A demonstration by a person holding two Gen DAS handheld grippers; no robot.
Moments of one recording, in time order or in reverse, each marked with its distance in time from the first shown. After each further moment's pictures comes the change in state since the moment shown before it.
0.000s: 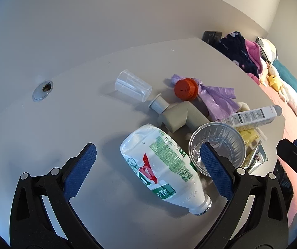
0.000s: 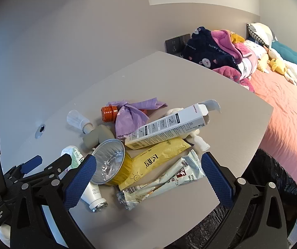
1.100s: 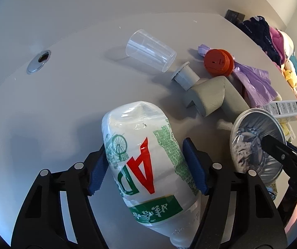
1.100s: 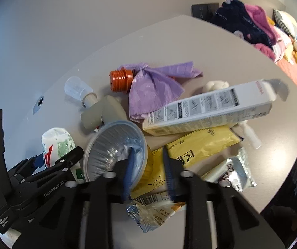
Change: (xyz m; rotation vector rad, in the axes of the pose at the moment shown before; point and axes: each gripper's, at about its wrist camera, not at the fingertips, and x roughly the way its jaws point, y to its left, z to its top) left arm 0.052 0.019 -0.015 -0.054 0.144 0.068; right arm 0.087 0.027 -0.007 -0.055 0.241 0.116
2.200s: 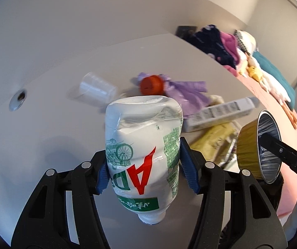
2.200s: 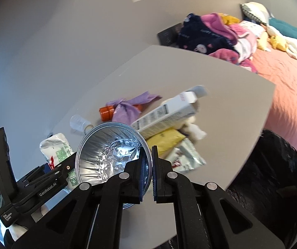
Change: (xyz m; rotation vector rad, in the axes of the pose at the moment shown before) left arm -0.060 -0.049 0.006 0.166 -0.137 -0.210; right arm -0.099 -0.057 -0.028 0.196 -0.230 -0.017
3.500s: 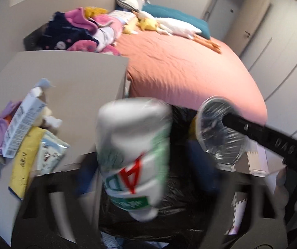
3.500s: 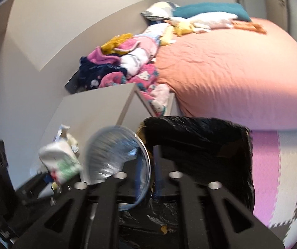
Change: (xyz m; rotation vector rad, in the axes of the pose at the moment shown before) left arm 0.000 -0.247 -0.039 0.563 0.144 -0.463; right arm -0.144 -0.189 -0.070 0.486 -0.191 -0.298
